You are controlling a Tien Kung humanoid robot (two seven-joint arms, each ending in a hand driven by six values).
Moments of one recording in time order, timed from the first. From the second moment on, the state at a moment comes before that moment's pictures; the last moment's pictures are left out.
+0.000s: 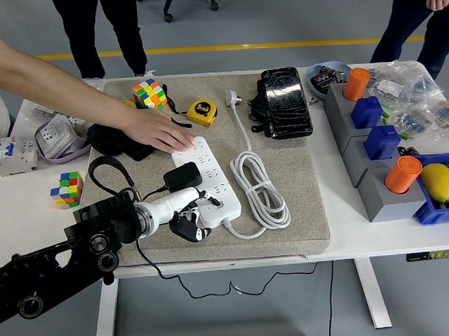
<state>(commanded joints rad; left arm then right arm) -0.52 0.34 -0.59 -1.54 1.40 -0.09 0.63 -0.02 -0.31 0.73 0.42 -0.38 -0.12 0.06</state>
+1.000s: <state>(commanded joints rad) -0.51 0.35 -0.62 -1.55 1.39 -0.02 0.53 -0.02 -0.31 0.72 0.42 -0.38 -0.12 0.06</state>
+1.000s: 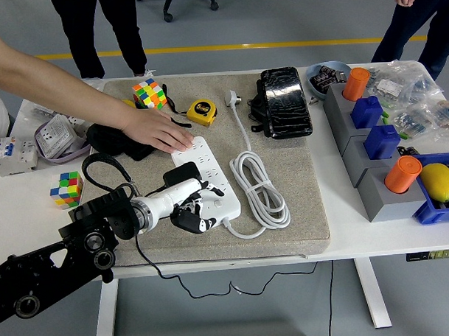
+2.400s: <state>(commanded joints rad) -0.40 0.32 -0.68 -1.40 1.12 0.41 -0.14 -0.02 -0.31 0.72 0.43 -0.38 -0.12 0.06</state>
